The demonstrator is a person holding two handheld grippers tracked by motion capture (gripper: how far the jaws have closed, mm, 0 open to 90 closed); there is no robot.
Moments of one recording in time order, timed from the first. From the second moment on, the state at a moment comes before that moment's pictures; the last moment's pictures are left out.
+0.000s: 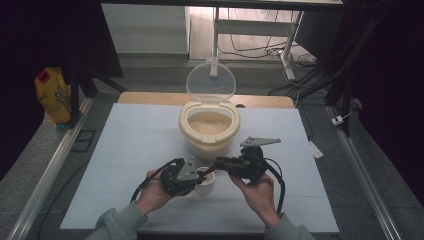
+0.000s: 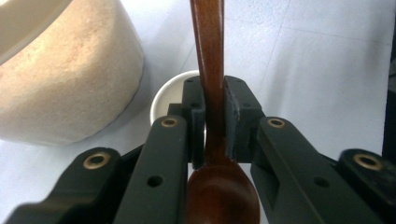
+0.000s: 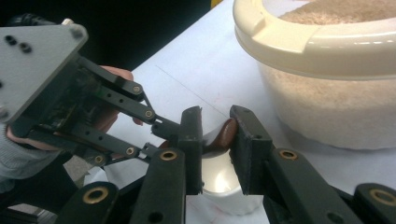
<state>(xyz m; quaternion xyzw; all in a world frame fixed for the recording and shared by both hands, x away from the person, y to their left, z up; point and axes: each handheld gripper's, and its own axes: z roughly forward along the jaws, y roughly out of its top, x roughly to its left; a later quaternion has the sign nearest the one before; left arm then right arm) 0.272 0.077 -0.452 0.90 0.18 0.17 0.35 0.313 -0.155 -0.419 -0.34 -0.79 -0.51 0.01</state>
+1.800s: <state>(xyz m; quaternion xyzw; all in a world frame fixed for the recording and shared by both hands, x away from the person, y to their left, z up) 0.255 0.179 -0.469 0.85 0.30 0.15 0.41 0.316 -0.197 -0.393 -0.36 -0.71 -0.60 -0.04</state>
